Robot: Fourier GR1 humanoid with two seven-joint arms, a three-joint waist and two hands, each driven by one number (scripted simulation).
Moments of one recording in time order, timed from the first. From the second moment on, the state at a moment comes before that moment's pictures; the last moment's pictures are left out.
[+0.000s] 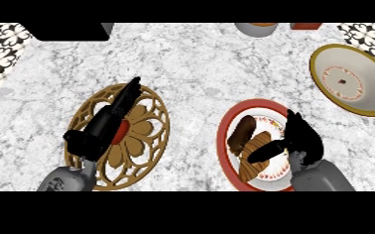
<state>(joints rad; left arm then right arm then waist) -0.14 0.25 -0.30 -1.56 0.14 0.00 0.02 -0.19 -0.32 0.39 -1.51 0.60 0.05 1.22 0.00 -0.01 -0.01</state>
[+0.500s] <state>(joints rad) -0.14 0.24 -0.26 -1.55 0.13 -0.04 0.03 -0.17 -0.27 0.33 -1.49 0.69 0.05 1.13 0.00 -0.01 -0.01</state>
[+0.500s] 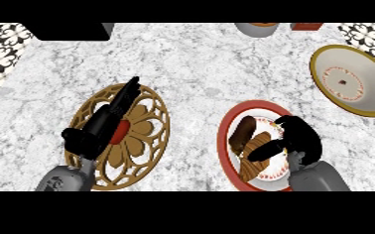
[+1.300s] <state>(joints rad) -0.15 0.19 -0.26 -1.57 0.09 -0.06 0.05 -0.25 -0.31 0.35 -1.40 0.77 0.14 0.80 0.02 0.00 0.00</state>
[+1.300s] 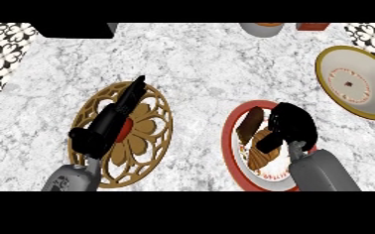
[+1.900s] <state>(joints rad) -0.14 0.19 -0.24 -1.57 0.08 -0.06 0.05 -0.42 -0.47 0.25 -1.33 0.86 -0.05 0.45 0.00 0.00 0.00</state>
